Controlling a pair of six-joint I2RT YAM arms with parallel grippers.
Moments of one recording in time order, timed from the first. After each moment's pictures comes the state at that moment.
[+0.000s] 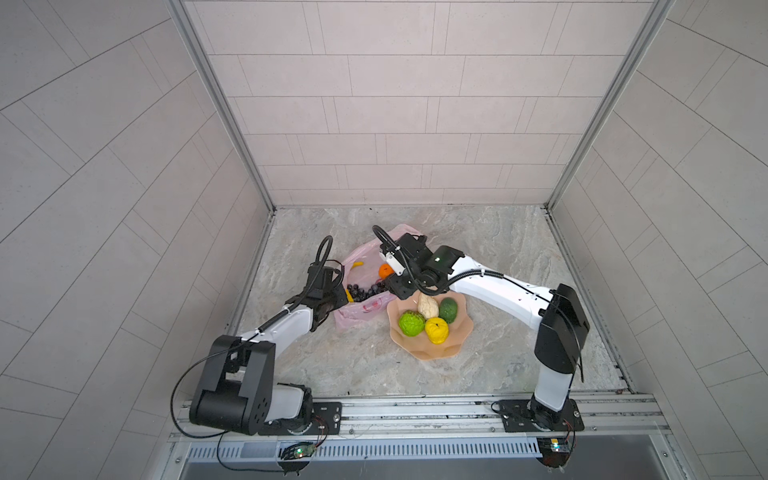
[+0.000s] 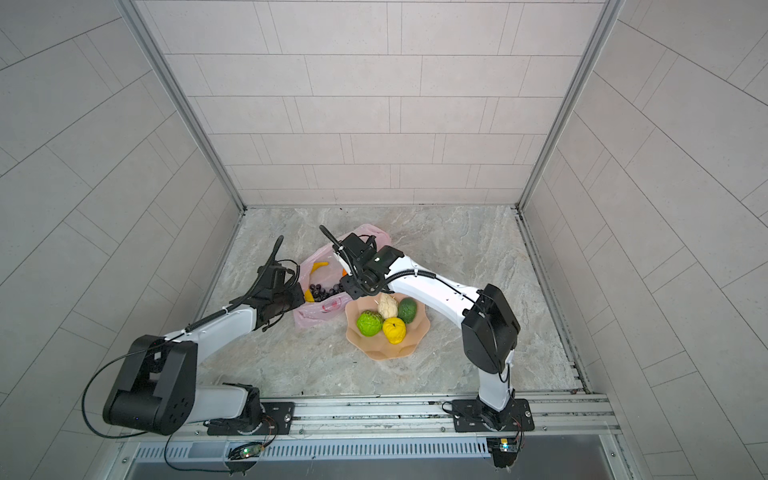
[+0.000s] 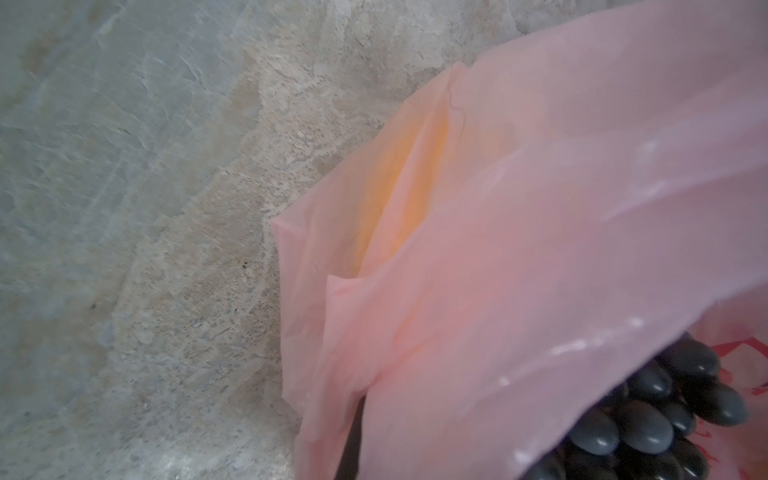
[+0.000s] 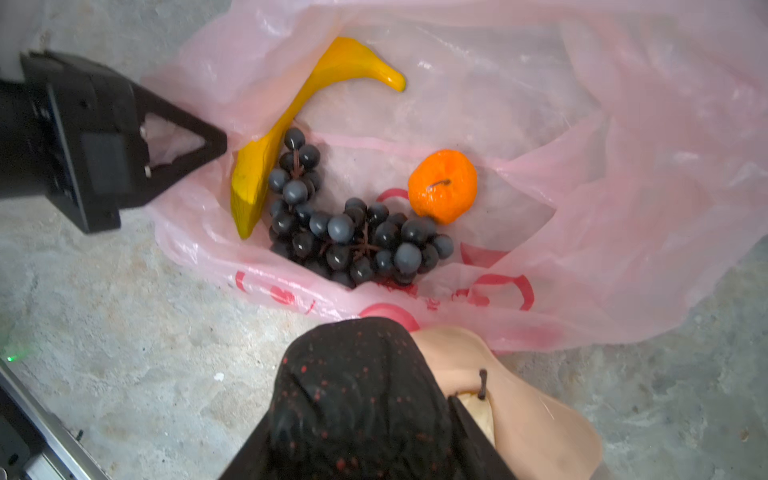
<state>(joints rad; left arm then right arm) -0.17 1.35 0.58 -0.14 0.01 -0.53 0.84 1.80 1.57 -0.80 0.04 0.13</state>
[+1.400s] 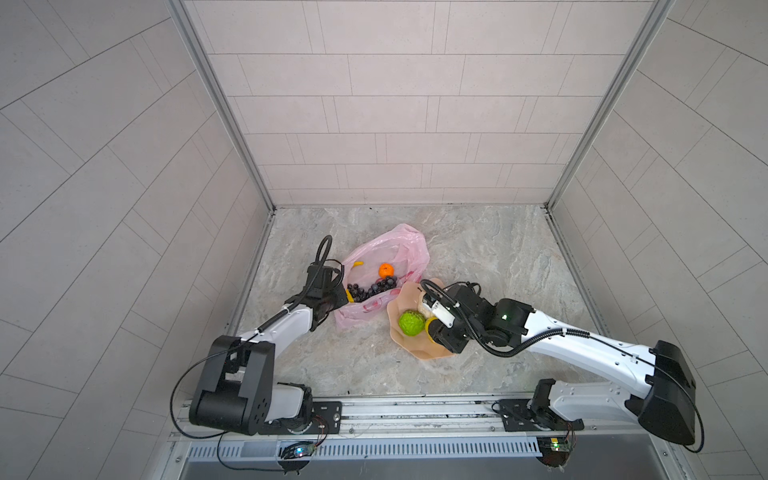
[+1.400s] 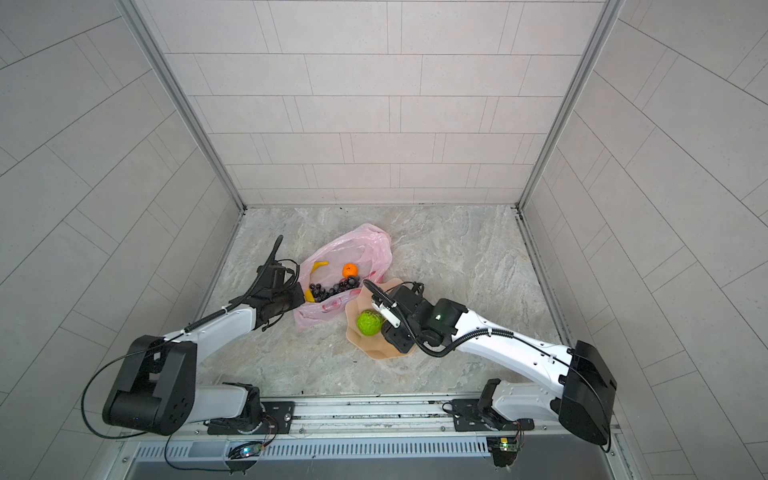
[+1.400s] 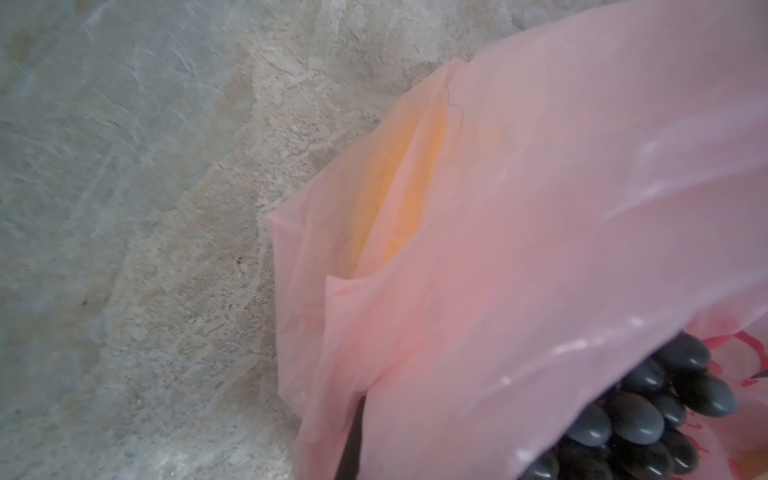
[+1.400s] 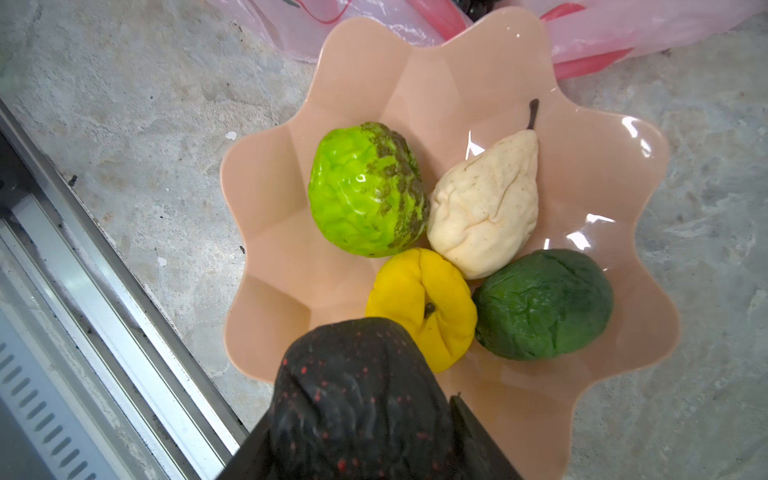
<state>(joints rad) -0.17 1.34 0.58 -0.15 0.03 -0.53 0.93 1.23 0.92 -0.73 0.02 0.09</state>
